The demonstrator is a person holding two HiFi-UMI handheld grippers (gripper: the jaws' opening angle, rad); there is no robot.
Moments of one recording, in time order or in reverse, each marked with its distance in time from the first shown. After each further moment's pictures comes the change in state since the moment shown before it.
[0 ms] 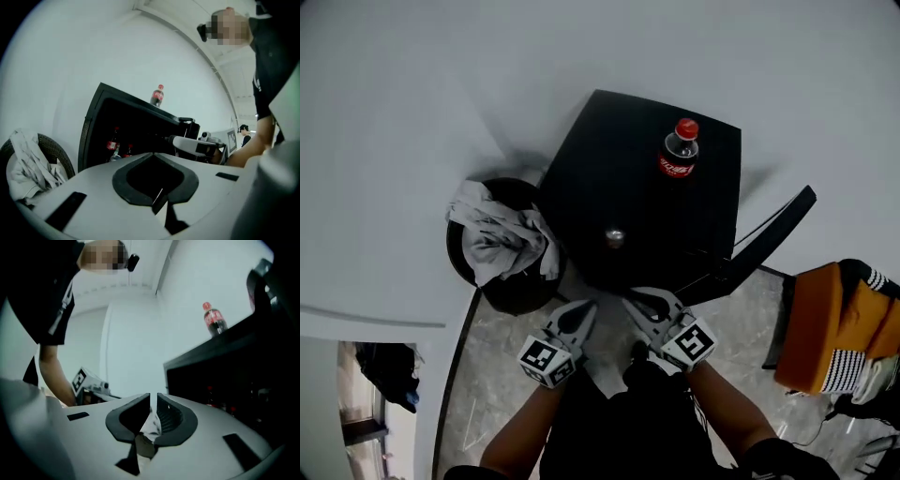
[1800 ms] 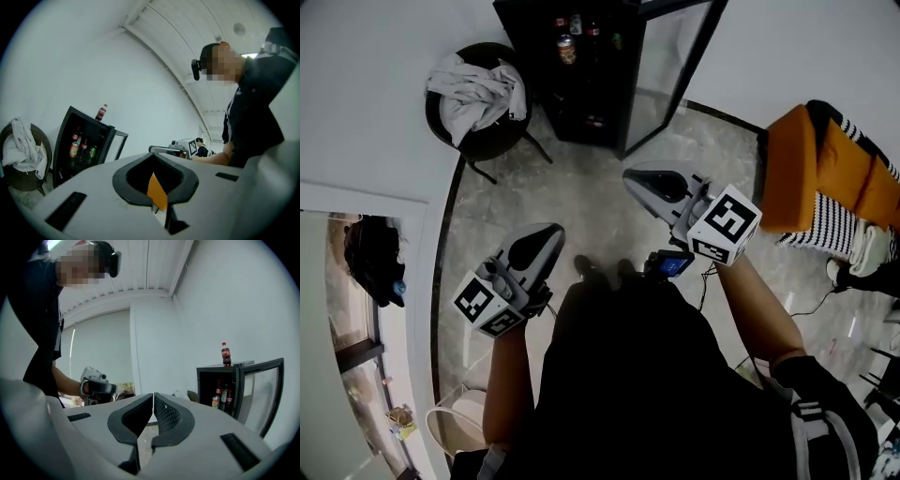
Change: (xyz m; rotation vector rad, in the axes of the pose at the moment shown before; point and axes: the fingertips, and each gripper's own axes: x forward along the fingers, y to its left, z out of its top) left arm -0.283 -0.335 -0.051 0.012 -0.106 -0.275; right arm -0.279 0.267 0.025 -0.080 0.091 0.109
